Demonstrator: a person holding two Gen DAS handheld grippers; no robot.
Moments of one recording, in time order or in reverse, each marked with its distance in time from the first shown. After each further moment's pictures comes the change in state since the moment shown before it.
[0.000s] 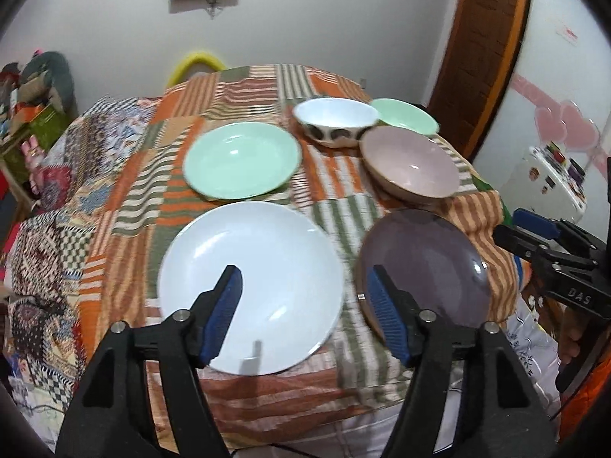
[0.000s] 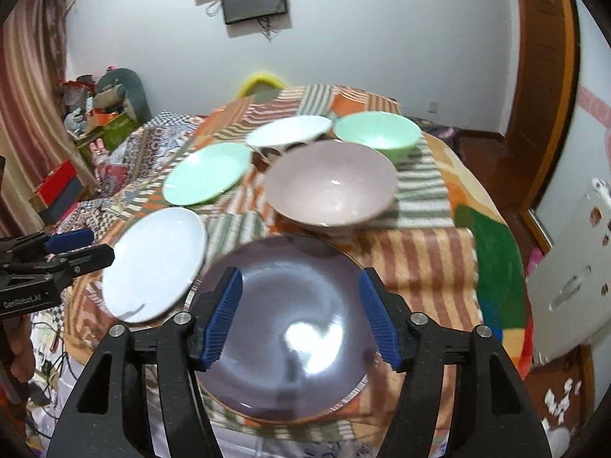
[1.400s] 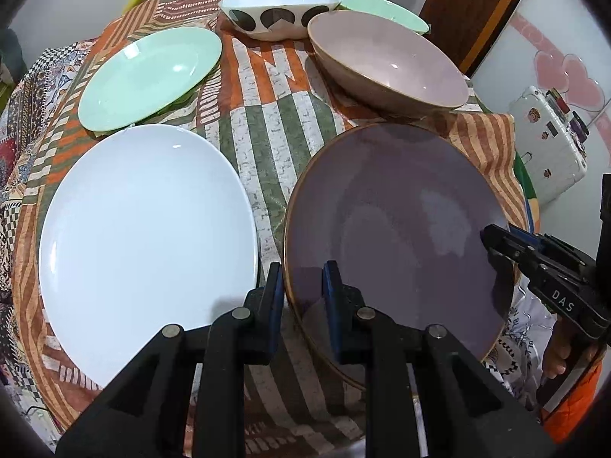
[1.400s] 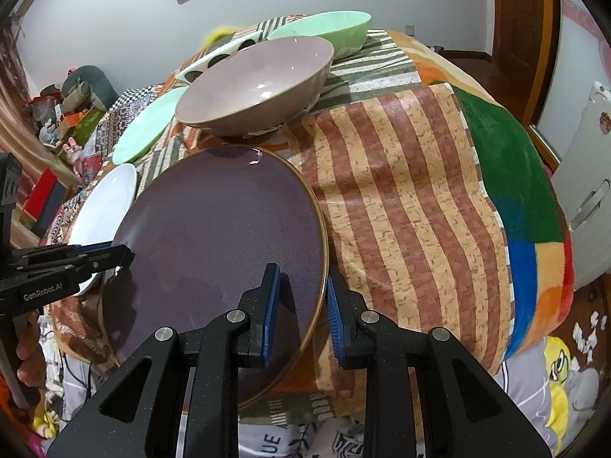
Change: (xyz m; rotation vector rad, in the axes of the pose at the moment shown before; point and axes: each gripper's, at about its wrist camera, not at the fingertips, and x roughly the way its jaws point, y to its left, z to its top) left arm 0.121 -0.065 -0.009 0.053 0.322 -0.098; right arm 0.048 -0.073 -0.063 0.204 0.210 0.012
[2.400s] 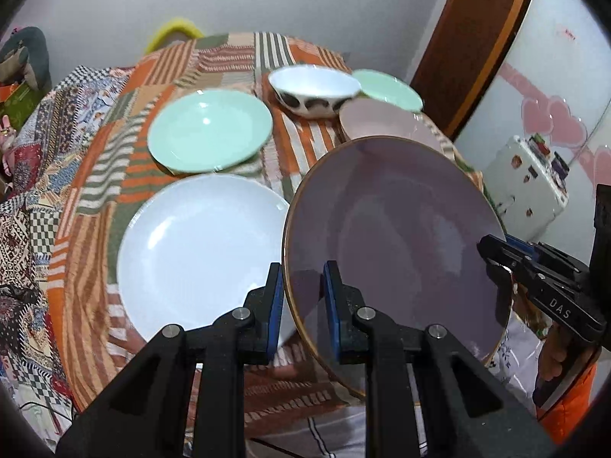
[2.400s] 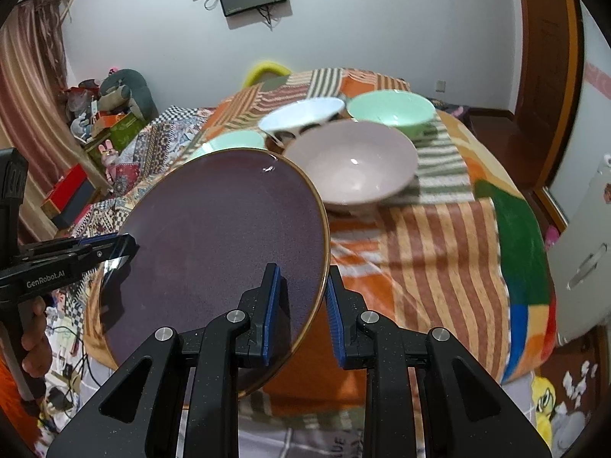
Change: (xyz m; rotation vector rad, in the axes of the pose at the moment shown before) left arm -0.090 0.036 -0.016 -0.039 -0.176 -0.020; right arm -0.040 0.069 0.025 -0.126 -0.132 0.032
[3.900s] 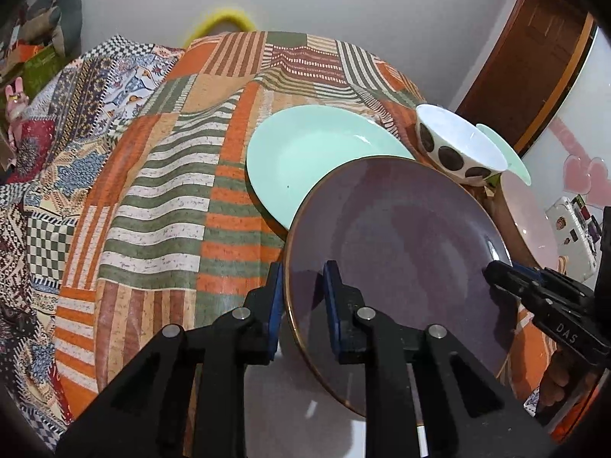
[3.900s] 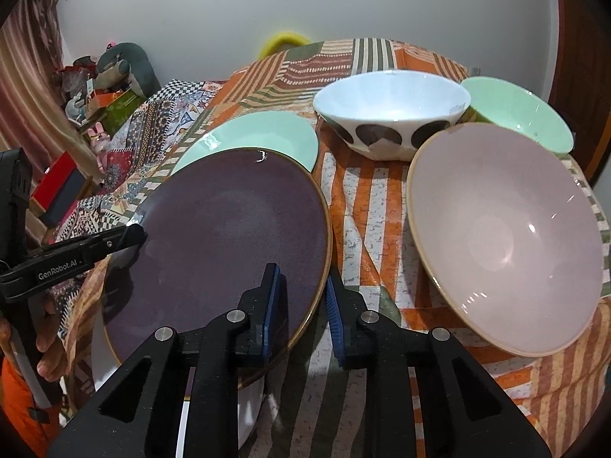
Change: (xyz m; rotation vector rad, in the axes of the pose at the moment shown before) left arm 0.076 0.169 0.072 -0.157 -0.072 0.041; right arm 0.117 0.066 0.062 -0.060 0.085 0.038
